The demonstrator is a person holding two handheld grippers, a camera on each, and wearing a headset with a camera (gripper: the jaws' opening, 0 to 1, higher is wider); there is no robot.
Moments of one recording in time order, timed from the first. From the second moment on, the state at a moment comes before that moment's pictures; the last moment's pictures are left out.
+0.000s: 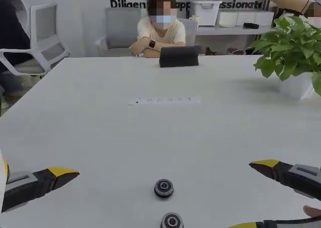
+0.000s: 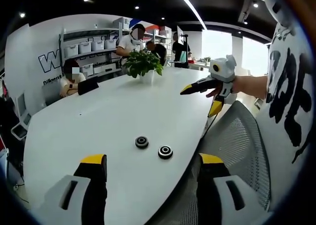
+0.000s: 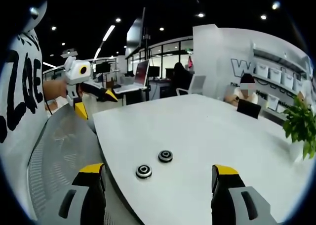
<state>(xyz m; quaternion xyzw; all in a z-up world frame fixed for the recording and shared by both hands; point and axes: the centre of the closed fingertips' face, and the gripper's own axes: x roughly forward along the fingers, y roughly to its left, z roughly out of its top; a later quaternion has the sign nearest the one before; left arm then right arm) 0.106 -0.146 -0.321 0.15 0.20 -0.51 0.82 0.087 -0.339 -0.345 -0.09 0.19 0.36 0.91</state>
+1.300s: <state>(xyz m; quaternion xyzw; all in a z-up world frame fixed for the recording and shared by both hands) 0.122 -0.164 -0.324 0.14 0.19 -0.52 0.82 0.103 -0.319 -0.363 -0.09 0.19 0.39 0.90</state>
